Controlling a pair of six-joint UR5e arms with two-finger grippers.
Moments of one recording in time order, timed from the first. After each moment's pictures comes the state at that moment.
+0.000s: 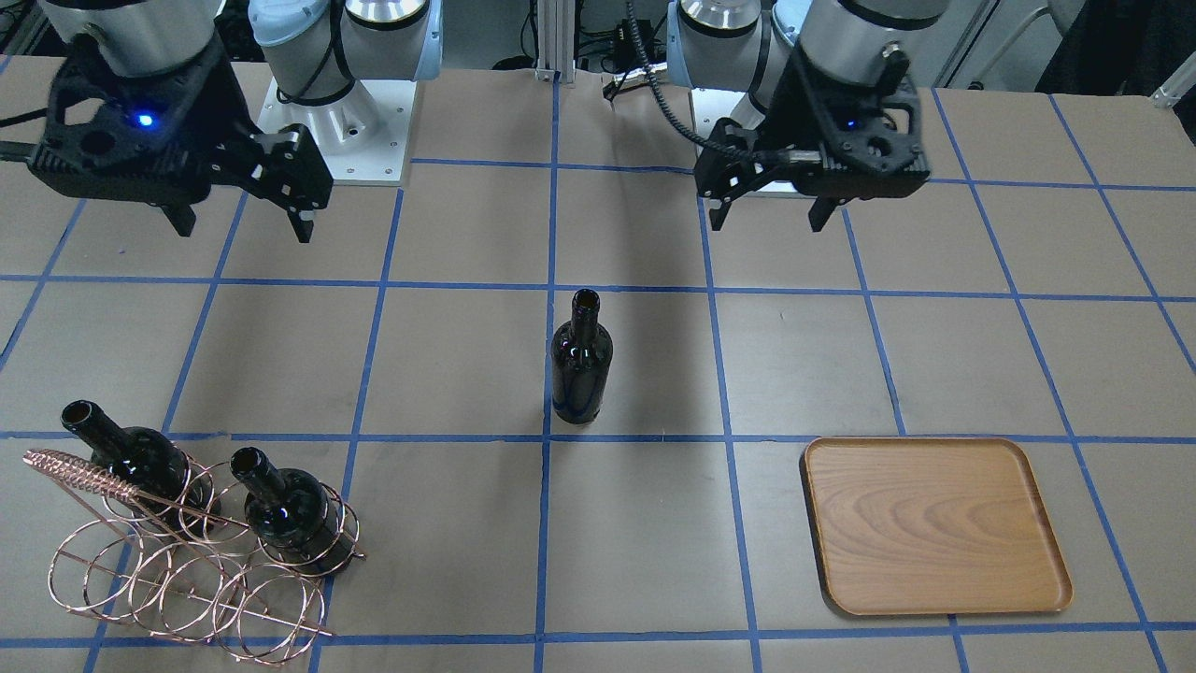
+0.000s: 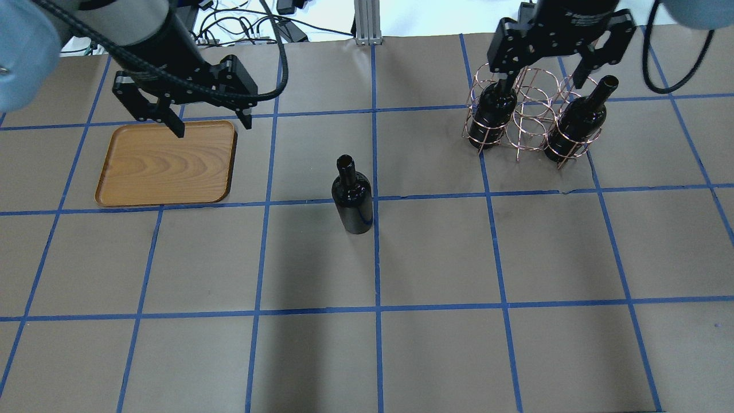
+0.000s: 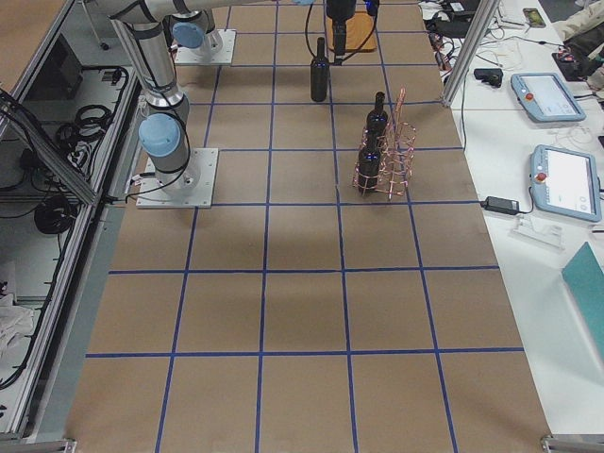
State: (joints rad) left arm -1.68 -1.60 -1.48 -1.61 1.53 -0.17; right arm 1.58 -1.51 1.38 -1.47 -1.61 0.02
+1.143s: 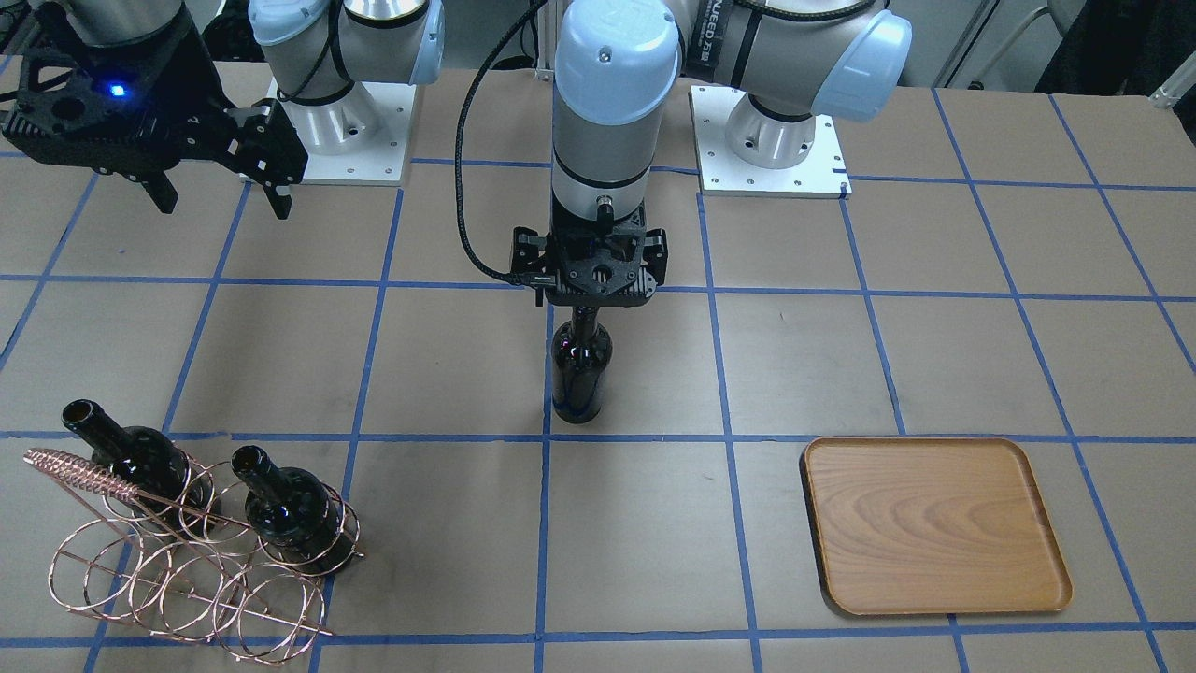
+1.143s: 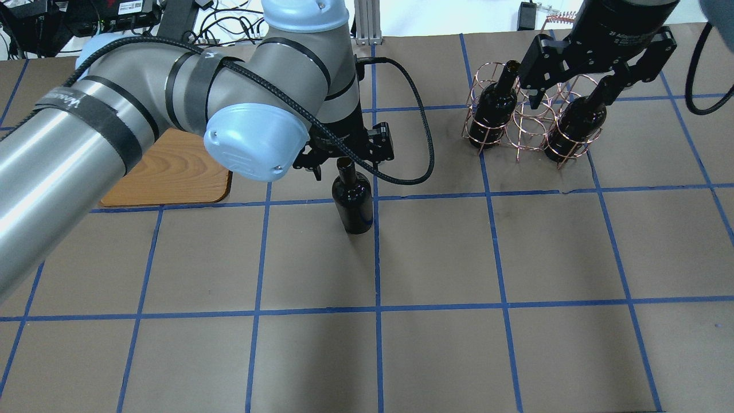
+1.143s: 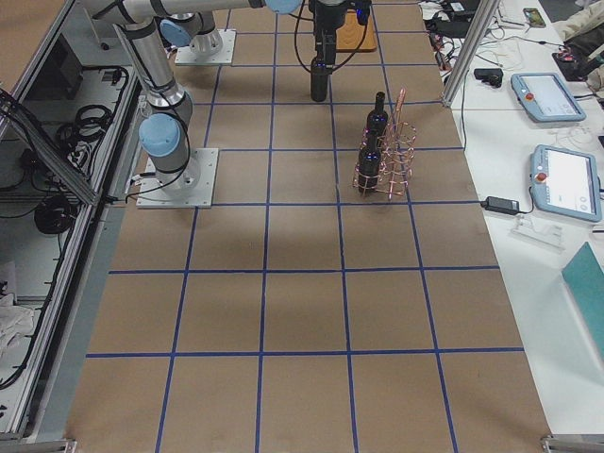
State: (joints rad) left arm -1.93 -1.81 -1.57 -1.35 1.54 -0.39; right arm 1.55 -1.58 1.47 -1.50 -1.60 -0.01
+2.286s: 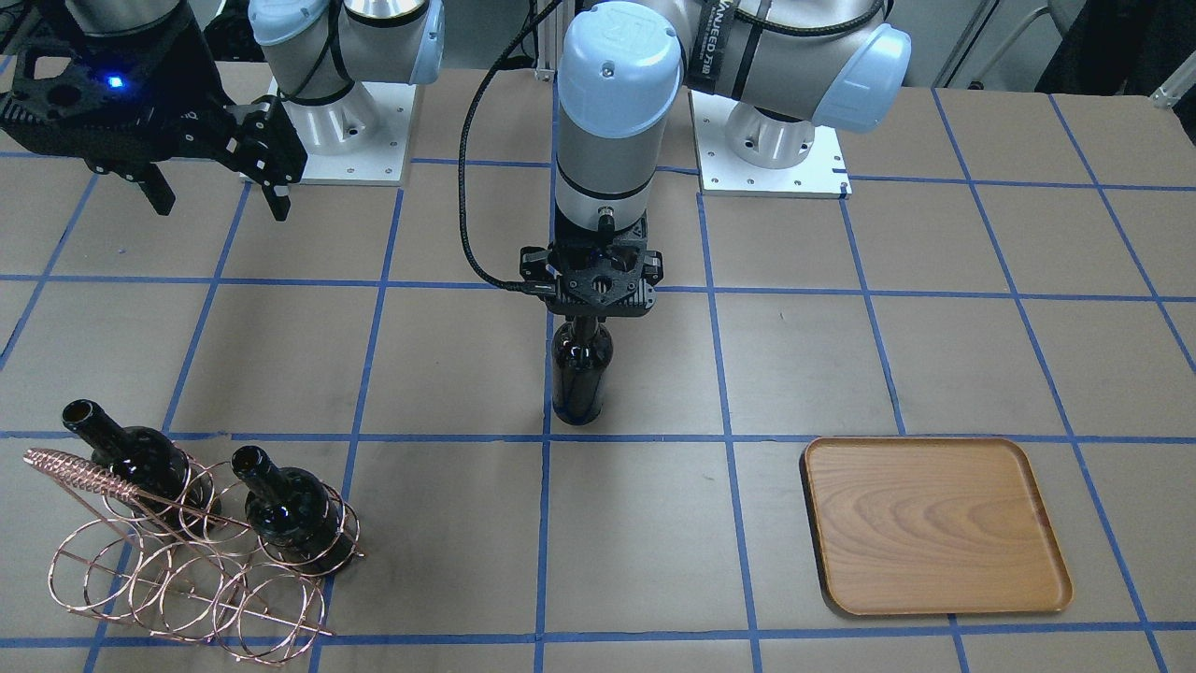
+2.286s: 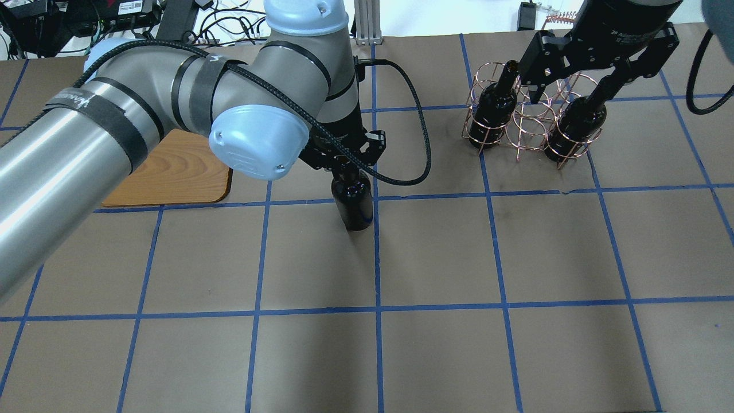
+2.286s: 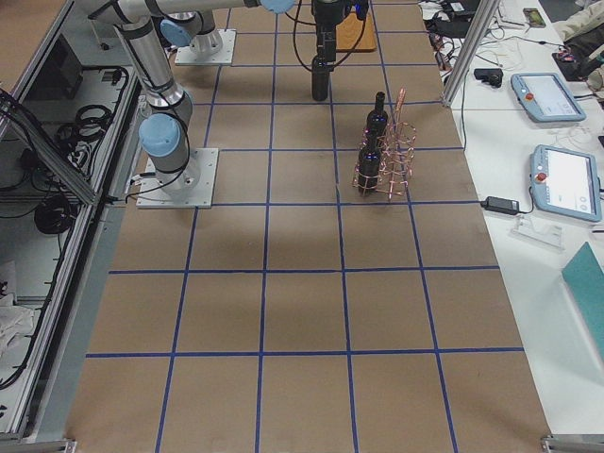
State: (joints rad) left arm -1.91 -1.80 -1.57 -1.34 1.54 -0.35; right arm 1.55 -1.59 1.48 -1.54 -1.60 -0.01
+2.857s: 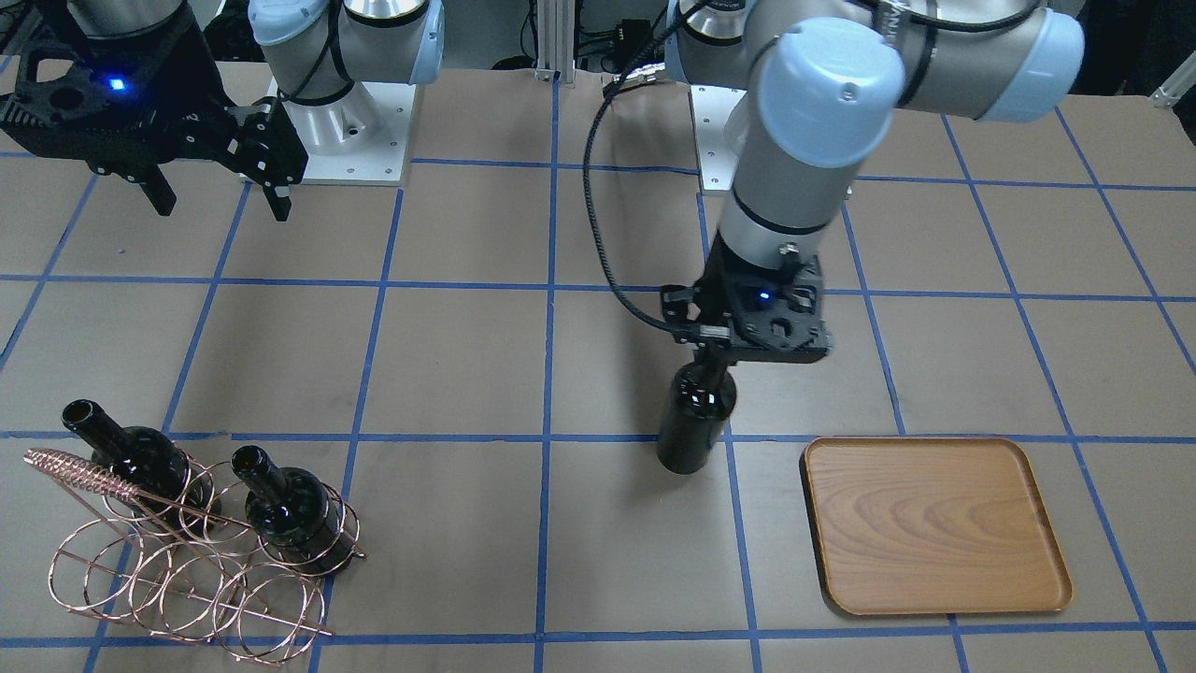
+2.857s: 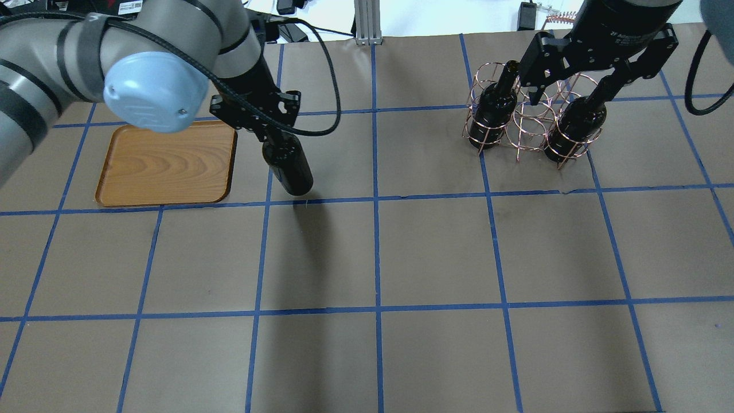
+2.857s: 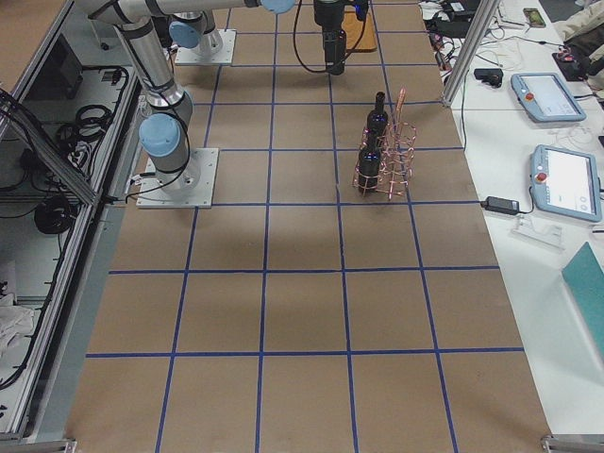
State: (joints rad) left arm -1.64 -1.77 -1.55 -1.35 1.57 -0.04; right arm 1.55 -1.59 1.48 -1.54 -1.60 -0.01
